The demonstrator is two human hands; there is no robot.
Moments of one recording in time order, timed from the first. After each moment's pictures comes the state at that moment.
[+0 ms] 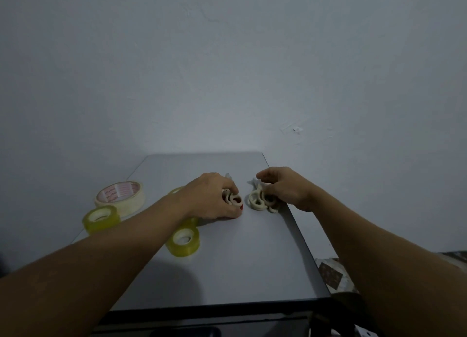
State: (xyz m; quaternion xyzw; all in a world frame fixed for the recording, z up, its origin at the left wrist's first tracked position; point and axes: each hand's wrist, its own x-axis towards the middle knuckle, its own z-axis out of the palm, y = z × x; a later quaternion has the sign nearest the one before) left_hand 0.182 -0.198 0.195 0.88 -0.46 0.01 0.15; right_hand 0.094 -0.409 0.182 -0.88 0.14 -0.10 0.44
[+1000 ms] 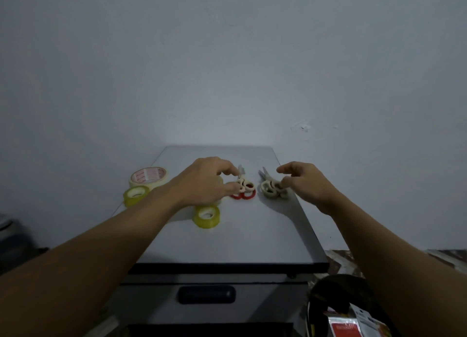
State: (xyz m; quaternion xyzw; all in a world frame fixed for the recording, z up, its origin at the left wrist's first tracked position) left_hand 0.138 -0.131 0.224 0.85 -0.45 0.04 0.26; right_hand 0.032 -0.369 0.199 -0.88 0.15 -0.20 0.40
